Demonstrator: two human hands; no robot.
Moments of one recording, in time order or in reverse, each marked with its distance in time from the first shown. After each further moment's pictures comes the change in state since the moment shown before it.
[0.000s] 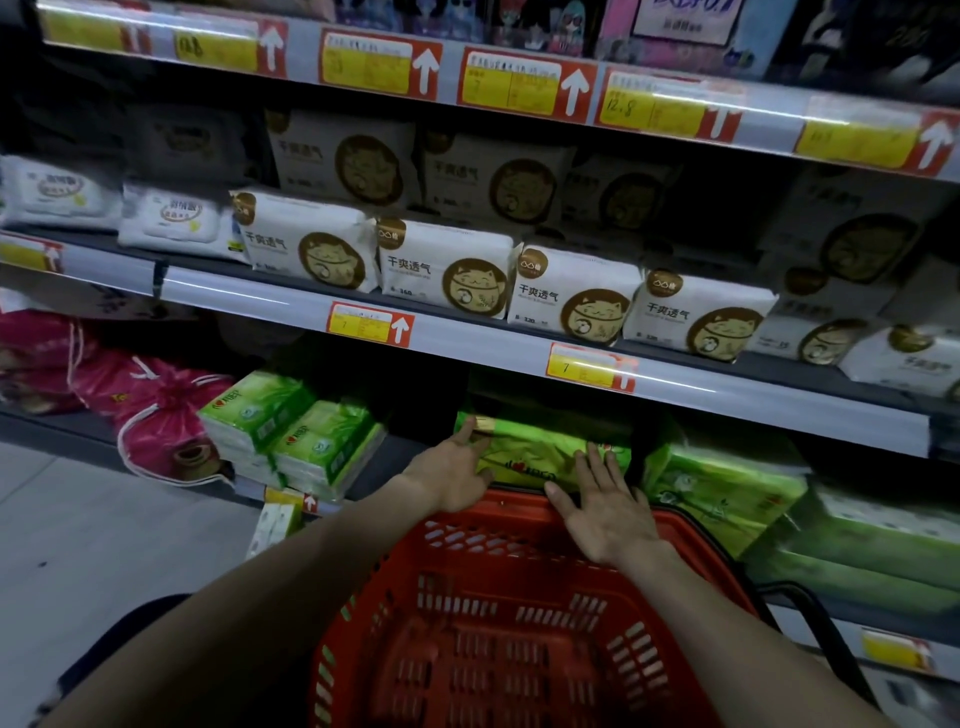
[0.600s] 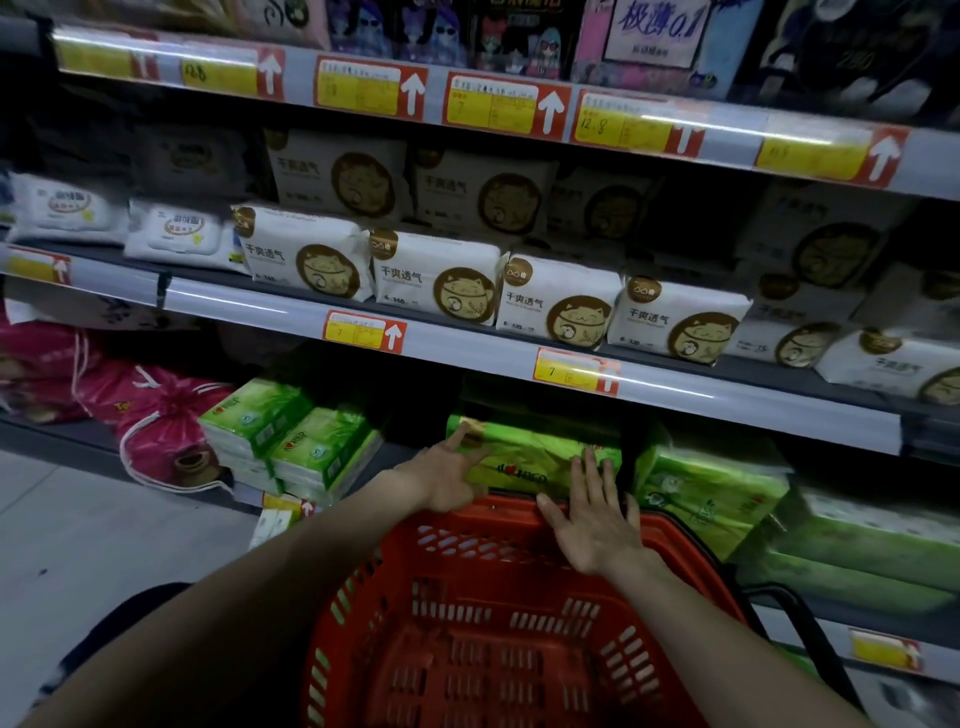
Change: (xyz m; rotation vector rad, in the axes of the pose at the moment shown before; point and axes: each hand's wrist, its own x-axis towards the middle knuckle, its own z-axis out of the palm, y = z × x) left_hand -0.011 0.001 -0.009 0.046 -0.099 0.024; right_hand -0.014 0.000 0.006 0.035 -0.013 -0.008
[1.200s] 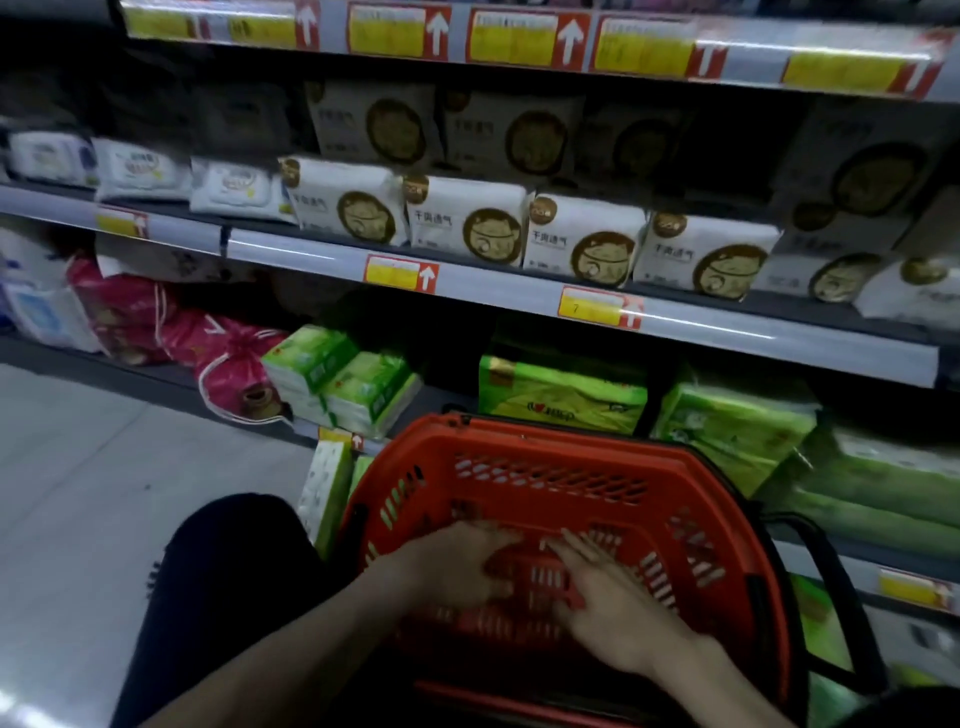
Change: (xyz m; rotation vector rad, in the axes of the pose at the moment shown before) left_hand -0.156 0.045 0.094 -0.174 -0.135 0.134; right_hand -0.142 0.009 0.054 0.100 -0.234 -0.333
